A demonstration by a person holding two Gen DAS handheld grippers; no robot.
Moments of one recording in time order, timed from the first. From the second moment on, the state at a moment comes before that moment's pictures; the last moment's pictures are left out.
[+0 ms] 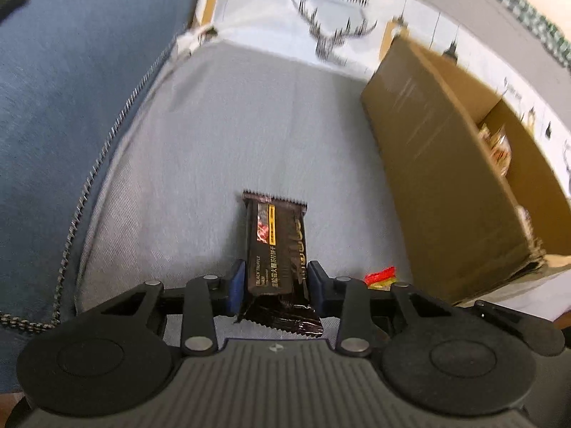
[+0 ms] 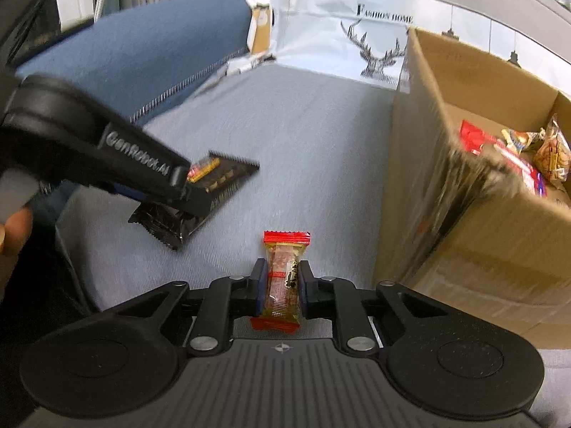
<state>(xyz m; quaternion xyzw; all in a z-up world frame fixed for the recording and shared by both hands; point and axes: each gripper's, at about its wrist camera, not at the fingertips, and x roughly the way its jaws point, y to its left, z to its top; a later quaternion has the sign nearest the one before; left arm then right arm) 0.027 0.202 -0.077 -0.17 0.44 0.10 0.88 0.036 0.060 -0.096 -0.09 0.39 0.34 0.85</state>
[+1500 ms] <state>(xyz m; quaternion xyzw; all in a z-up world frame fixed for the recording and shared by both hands) 0.173 0.073 0.066 -0.20 0.24 0.01 0.95 0.159 -0.083 -0.023 0.12 0.24 0.17 0.95</state>
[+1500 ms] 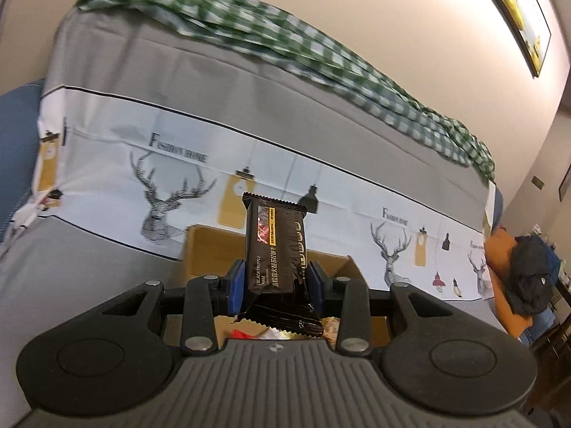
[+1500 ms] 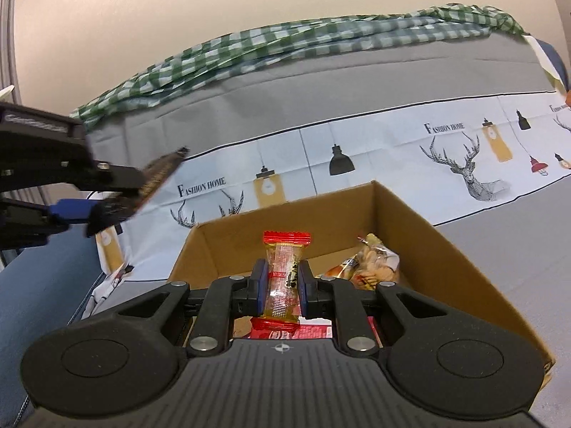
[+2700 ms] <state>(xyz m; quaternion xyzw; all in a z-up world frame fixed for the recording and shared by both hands) -0.035 0.046 0.004 -0.11 0.26 0.08 0.96 0.049 -0.134 0.007 0.05 0.20 0.16 0.97</state>
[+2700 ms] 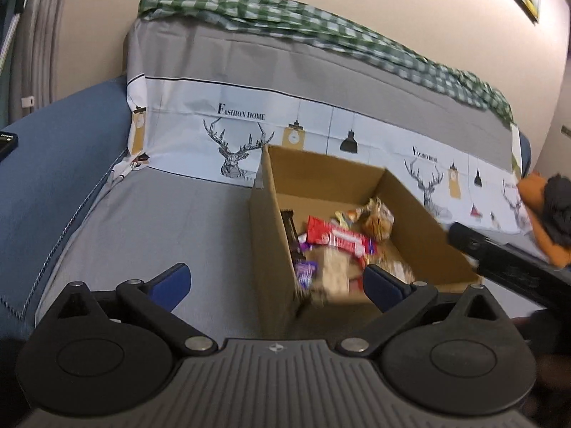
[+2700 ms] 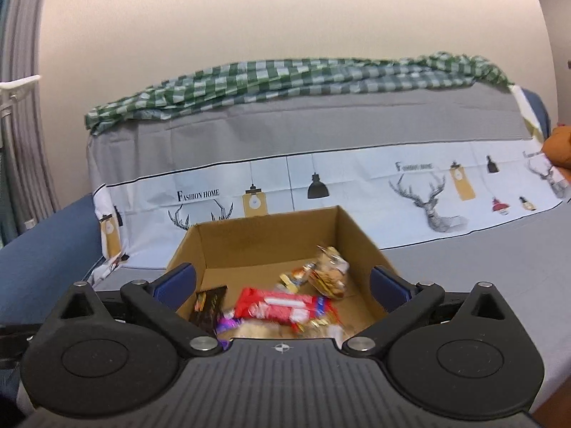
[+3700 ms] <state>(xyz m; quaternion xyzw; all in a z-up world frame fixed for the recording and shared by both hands) -0.004 0.019 -0.043 -0.08 0.30 0.04 0.95 0.027 -0.146 -0.010 0.00 0.28 0.13 0.95</state>
